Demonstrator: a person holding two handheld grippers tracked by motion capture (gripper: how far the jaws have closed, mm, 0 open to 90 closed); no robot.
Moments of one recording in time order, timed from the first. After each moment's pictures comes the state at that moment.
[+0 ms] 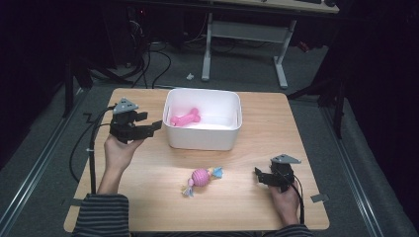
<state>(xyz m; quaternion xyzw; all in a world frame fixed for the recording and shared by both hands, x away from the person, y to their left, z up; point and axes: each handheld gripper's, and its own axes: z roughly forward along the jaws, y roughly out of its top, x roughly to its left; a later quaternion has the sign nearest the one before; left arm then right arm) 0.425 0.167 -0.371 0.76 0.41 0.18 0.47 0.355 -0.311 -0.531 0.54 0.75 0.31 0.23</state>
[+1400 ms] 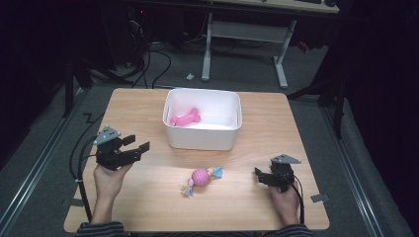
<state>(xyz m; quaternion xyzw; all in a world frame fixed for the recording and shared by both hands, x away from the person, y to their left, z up) 0.377 0.200 -0.423 0.73 0.44 0.17 0.50 0.355 -0.310 -0.531 0.54 0.75 0.31 0.23</state>
